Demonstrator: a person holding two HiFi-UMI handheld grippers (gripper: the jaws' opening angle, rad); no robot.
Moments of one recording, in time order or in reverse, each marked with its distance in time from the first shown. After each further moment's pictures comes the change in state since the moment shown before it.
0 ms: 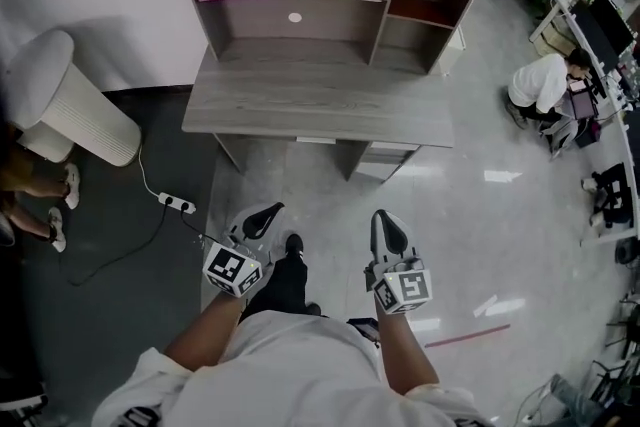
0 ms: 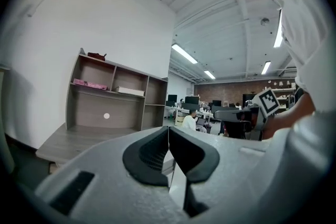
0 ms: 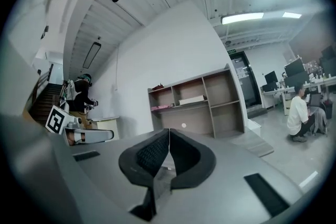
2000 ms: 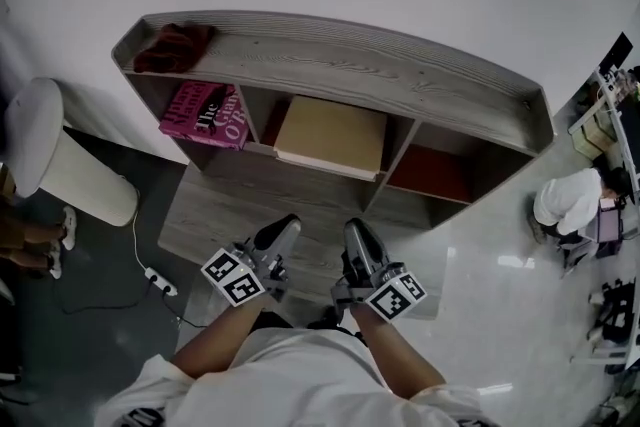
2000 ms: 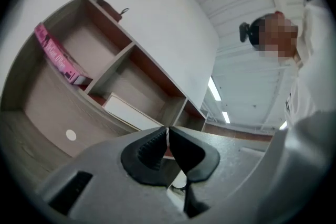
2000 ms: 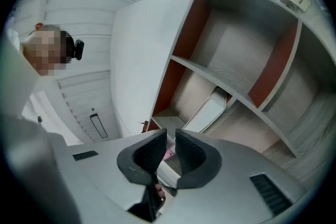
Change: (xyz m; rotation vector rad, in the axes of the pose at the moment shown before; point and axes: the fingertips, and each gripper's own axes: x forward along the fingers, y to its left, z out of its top) left arm 0.377 0.228 0.156 -0.405 -0.279 0.025; right arm 0.420 -0.190 0.140 0.677 -0.113 0.444
